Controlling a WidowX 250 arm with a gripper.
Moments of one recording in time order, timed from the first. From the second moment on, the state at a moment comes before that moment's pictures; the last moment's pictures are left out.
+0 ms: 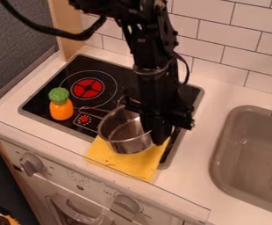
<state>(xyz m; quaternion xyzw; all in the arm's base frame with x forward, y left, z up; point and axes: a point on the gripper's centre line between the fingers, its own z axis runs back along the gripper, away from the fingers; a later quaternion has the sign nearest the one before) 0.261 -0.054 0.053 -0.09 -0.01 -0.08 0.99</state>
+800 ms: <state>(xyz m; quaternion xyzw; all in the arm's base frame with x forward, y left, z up) 0.249 -0.052 0.065 -0.08 -0.01 -0.09 0.99</state>
